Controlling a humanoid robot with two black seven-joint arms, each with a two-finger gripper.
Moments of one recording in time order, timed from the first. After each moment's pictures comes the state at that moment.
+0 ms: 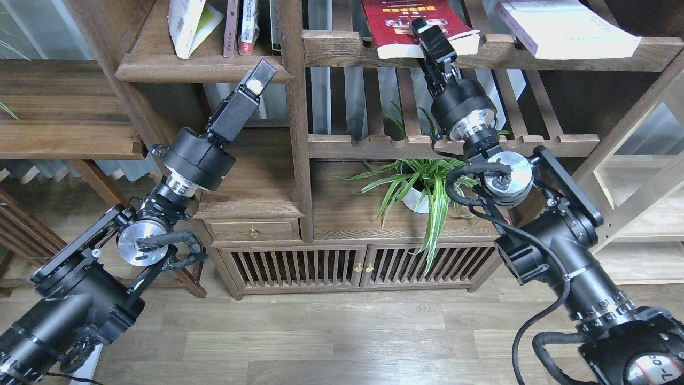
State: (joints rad) left arm -0.51 0.18 -0.94 -1.27 0.14 -0.49 -0.24; right arm 0.59 -0.11 1.16 1.22 0.10 0.00 0.11
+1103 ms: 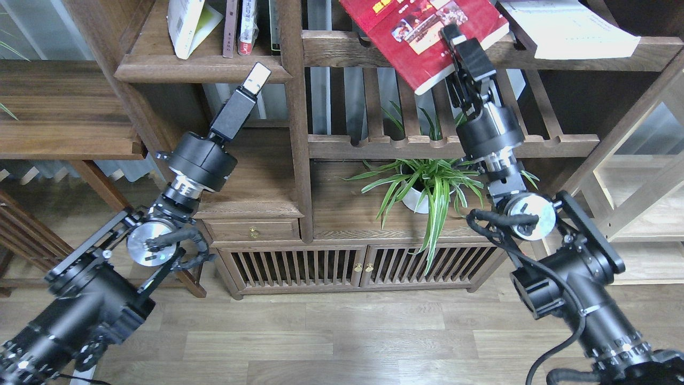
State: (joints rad) left arm -0.52 0.11 -0.95 -1.17 0.08 -0.49 -0.24; right arm 0.40 -0.13 1.22 1.29 0.09 0.51 0.11
